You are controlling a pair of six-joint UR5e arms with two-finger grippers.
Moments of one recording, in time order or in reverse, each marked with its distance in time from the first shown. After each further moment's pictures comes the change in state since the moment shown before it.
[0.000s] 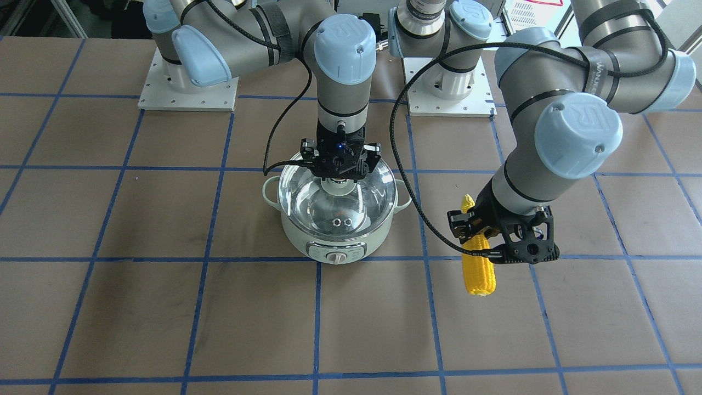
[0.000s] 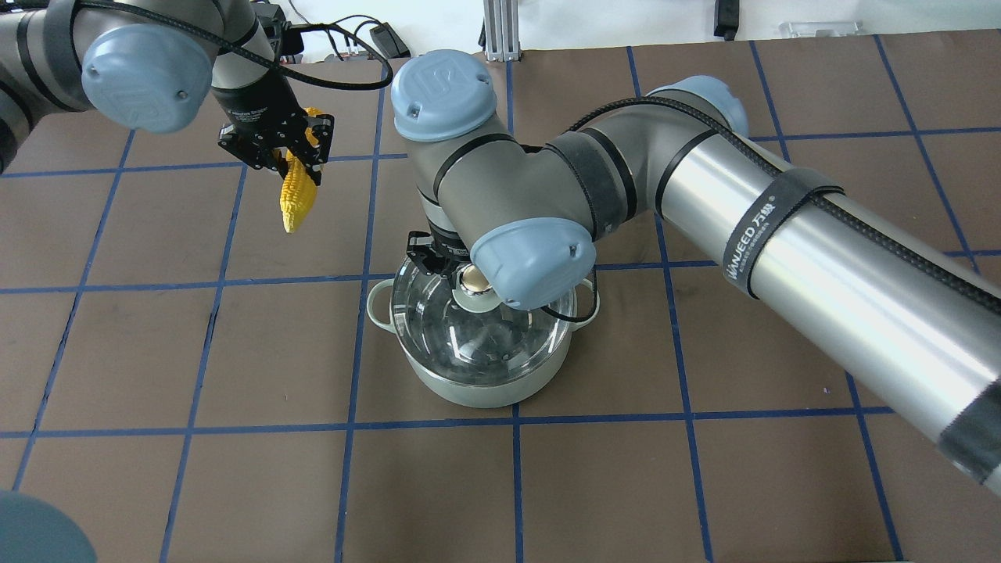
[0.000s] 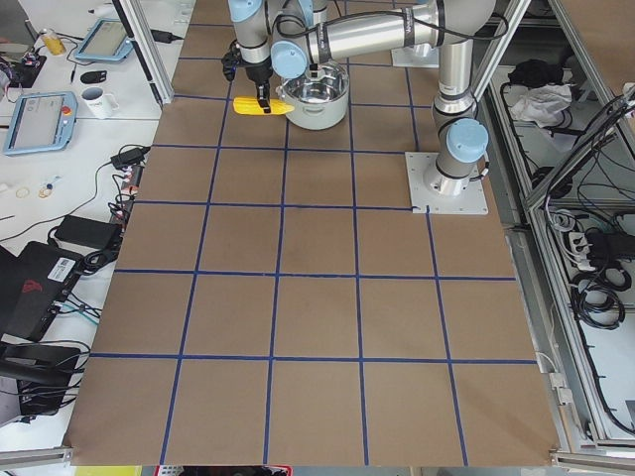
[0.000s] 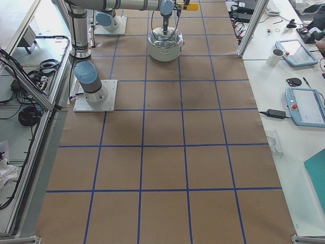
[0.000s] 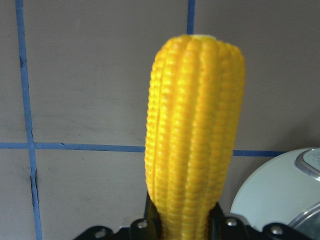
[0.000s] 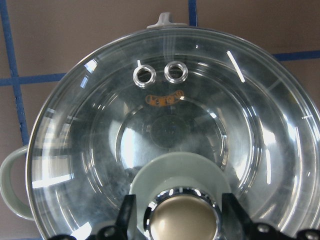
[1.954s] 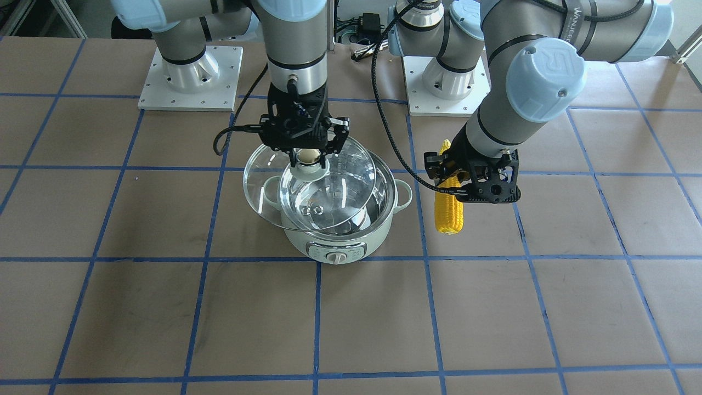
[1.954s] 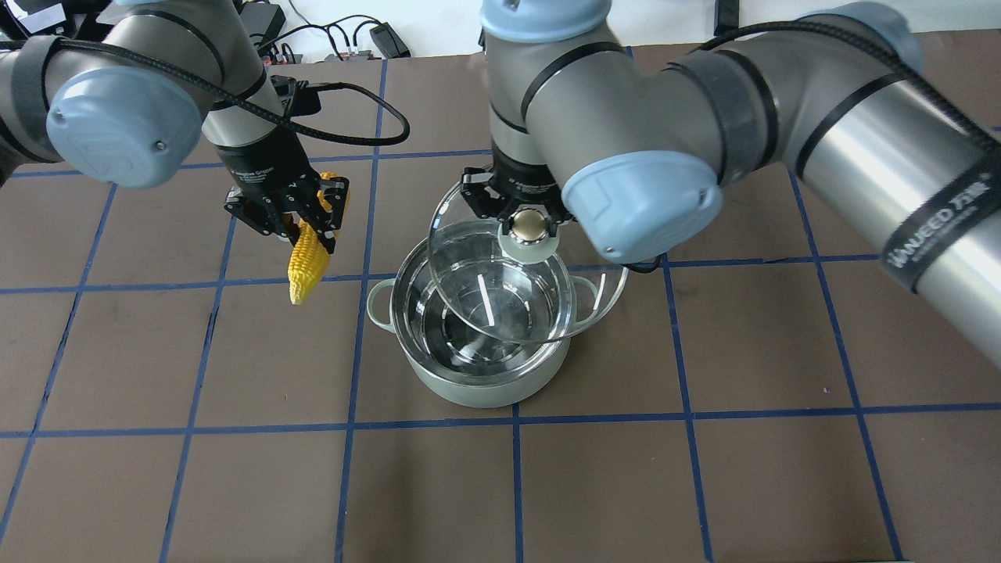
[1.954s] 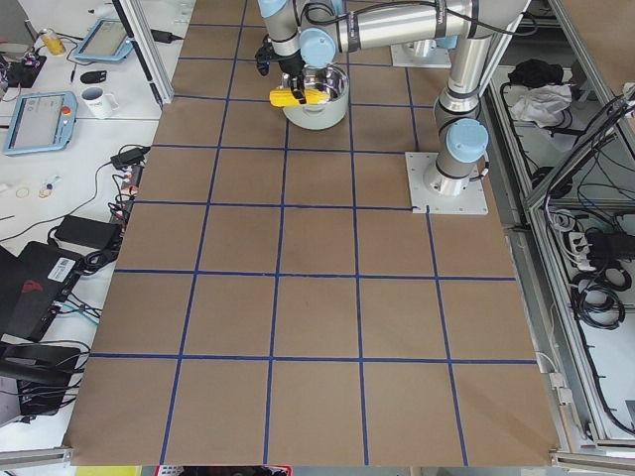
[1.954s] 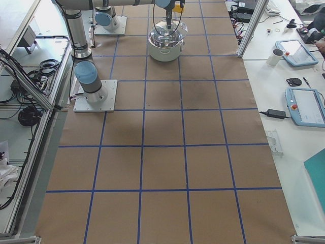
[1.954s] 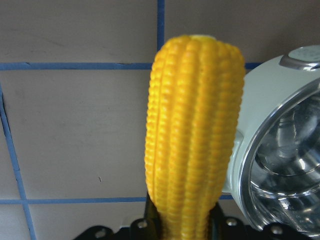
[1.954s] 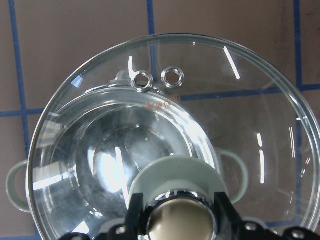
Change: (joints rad) left arm -0.038 0.150 -0.147 -0.144 -0.043 0.004; right arm -0.127 -0.154 -0.016 0.076 -0.004 -0.125
